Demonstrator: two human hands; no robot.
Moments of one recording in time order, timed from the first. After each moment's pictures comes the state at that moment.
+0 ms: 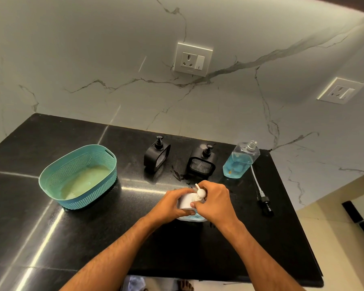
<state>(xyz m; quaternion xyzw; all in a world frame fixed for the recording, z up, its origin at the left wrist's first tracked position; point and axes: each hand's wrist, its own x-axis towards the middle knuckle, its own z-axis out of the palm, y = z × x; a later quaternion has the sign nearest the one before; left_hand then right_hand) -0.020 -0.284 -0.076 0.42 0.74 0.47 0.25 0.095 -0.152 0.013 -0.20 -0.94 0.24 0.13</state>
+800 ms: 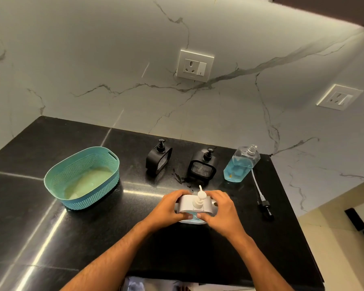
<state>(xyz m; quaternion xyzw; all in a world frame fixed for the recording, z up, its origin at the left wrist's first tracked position) -0.018 -0.297 -0.071 0.41 0.75 0.46 0.22 0.124 -0.124 -0.026 -0.19 -0.93 0.30 0.12</state>
